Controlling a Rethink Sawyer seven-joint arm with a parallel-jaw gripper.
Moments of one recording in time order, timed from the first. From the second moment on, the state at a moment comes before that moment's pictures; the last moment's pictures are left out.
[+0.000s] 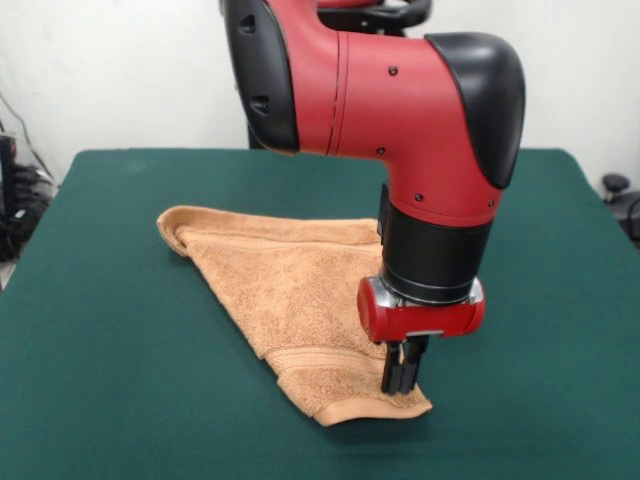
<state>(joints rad) -0.08 -0.27 0.00 1.14 -0.17 0.54 1.57</state>
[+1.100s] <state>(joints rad) -0.08 -0.27 0.00 1.14 -0.17 0.54 1.57</state>
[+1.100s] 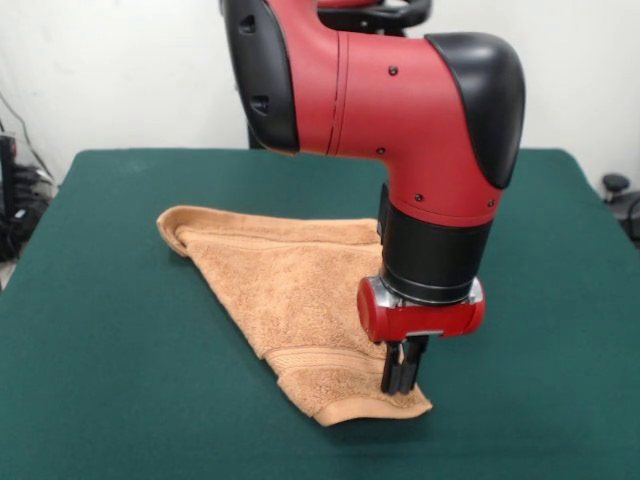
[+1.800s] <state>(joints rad) -0.08 -0.28 0.00 1.15 -0.17 0.54 1.57</state>
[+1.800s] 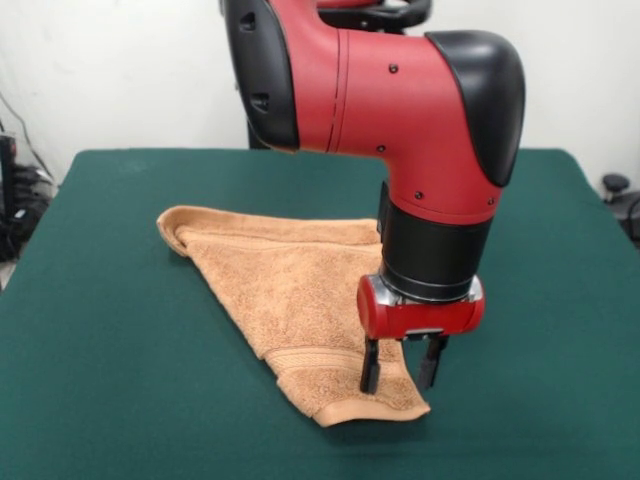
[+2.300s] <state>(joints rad) -0.08 -0.28 0.00 1.15 -0.17 0.54 1.57</state>
